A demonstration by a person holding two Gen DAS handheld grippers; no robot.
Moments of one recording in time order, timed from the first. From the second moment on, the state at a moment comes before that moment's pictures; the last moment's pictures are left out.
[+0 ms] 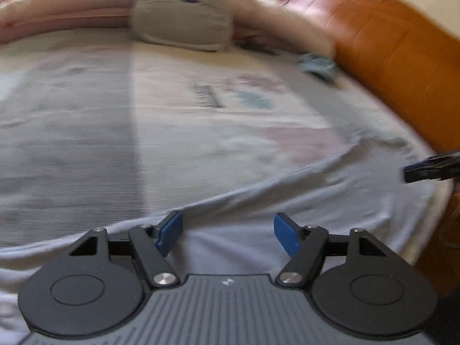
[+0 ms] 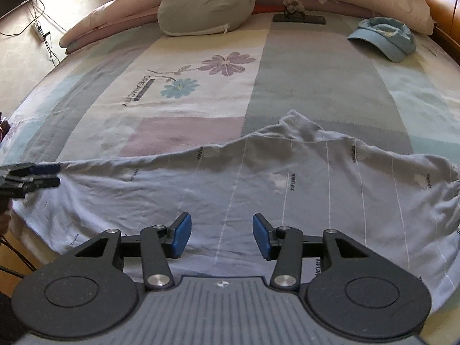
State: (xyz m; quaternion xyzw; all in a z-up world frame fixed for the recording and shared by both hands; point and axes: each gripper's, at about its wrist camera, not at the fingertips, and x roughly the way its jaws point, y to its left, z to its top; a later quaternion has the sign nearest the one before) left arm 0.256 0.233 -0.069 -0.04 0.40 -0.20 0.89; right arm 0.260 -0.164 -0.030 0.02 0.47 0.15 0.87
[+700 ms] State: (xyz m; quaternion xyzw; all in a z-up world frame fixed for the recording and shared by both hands) left arm 0.243 0.106 -0.072 -0.13 0.45 -0.24 0.85; right arm 0.260 -0.224 -0.058 -0.06 0.46 0.25 0.85
